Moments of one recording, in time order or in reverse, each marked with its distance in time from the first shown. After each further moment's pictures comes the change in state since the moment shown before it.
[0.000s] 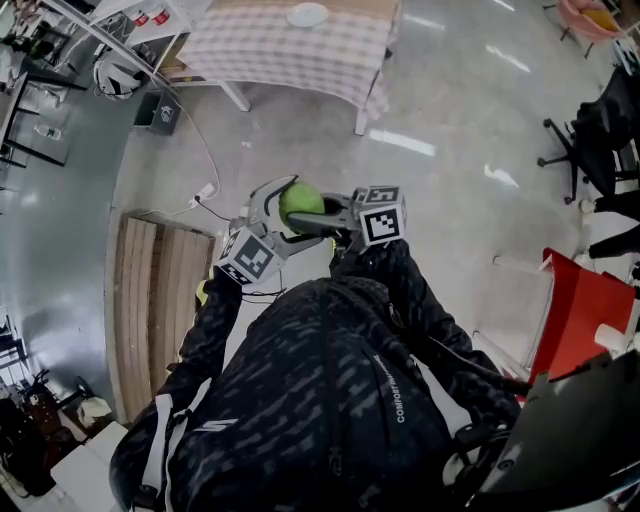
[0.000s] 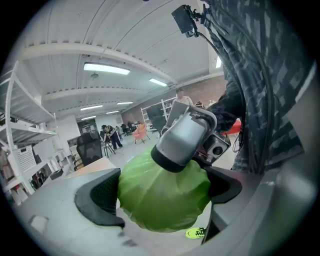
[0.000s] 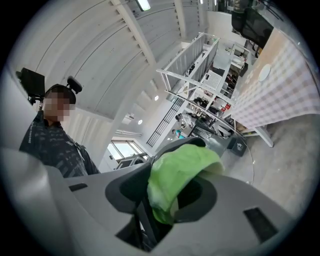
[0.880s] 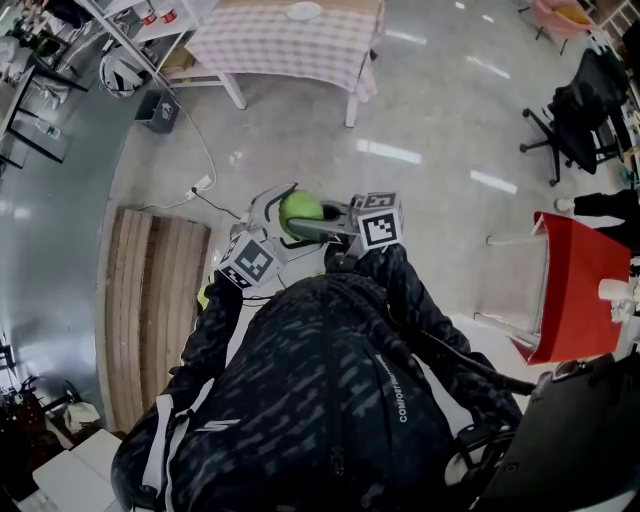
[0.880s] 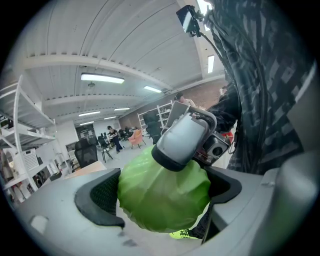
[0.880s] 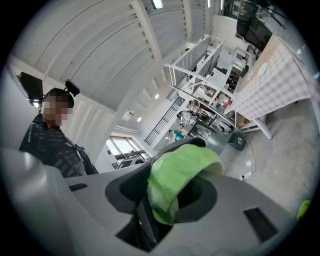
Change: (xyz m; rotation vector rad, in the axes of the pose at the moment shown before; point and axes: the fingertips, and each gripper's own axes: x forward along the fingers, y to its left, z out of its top) left arm -0.091 -0.160 0.011 0.018 -0.055 -0.010; right arm 0.020 0.122 -0.137 -0.038 0.004 -0.039
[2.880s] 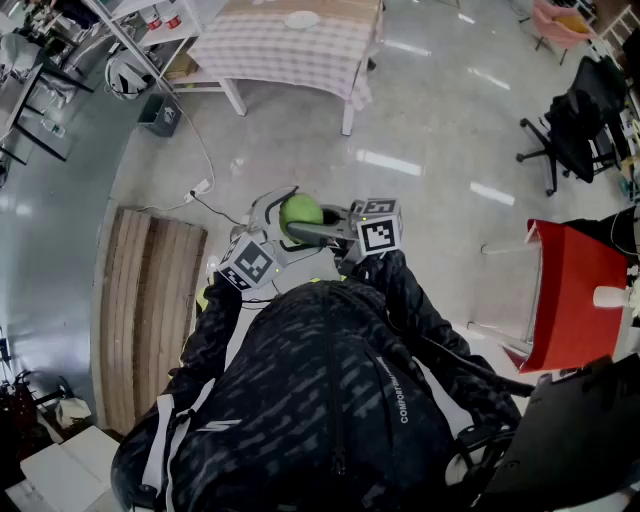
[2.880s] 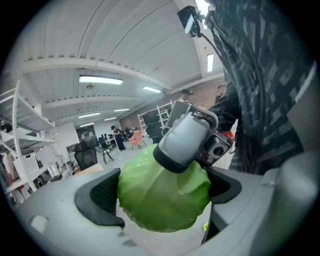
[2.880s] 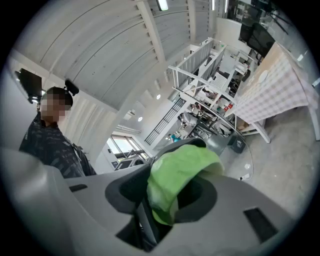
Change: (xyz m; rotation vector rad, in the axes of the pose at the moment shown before) left arm 0.012 -0.018 0.011 0.014 -0.004 0.006; right arm -0.022 0.012 -0.007 -0.028 -0.008 -0.011
